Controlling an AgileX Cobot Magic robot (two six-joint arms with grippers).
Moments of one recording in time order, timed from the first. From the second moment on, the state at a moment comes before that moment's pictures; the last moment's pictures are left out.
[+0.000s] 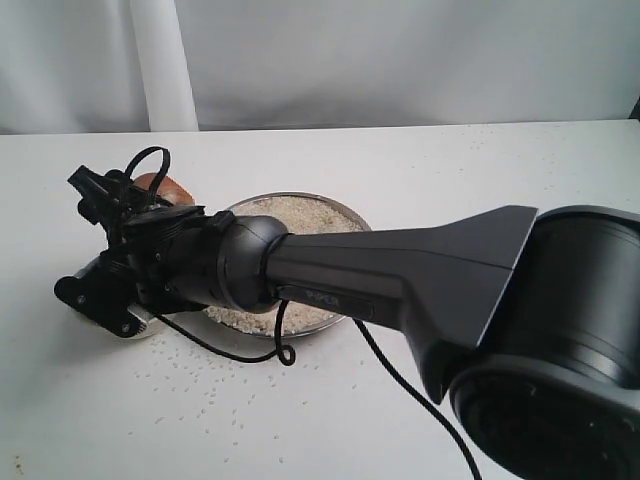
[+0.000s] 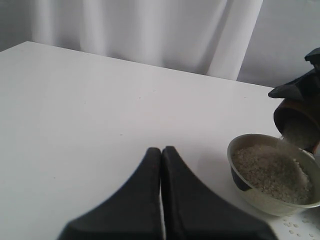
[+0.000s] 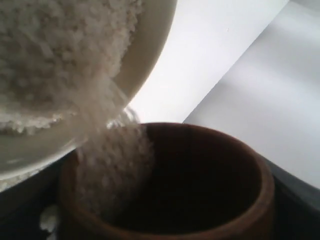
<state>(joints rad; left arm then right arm) 0.12 -0.01 0.00 0.20 0.34 -0.34 1.01 2.38 -1.85 -1.24 0.43 -0.63</state>
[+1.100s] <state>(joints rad) 0.12 -0.01 0.00 0.20 0.34 -0.34 1.06 2.38 -1.86 -1.54 0.53 -0.63</state>
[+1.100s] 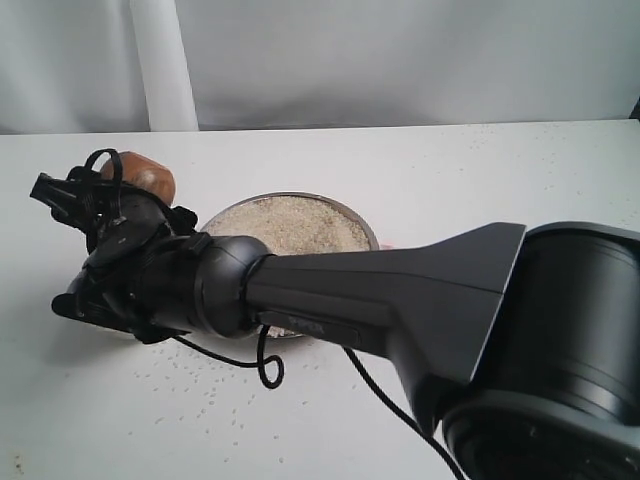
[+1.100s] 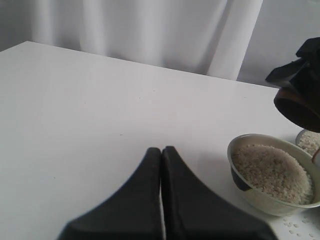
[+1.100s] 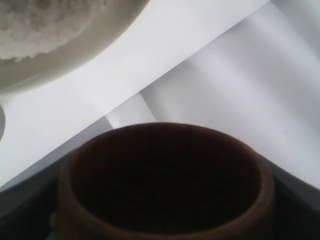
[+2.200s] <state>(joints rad) 0.12 -0.01 0.00 0.20 0.34 -0.34 1.04 2.30 -1.85 -1.41 0.68 0.65</state>
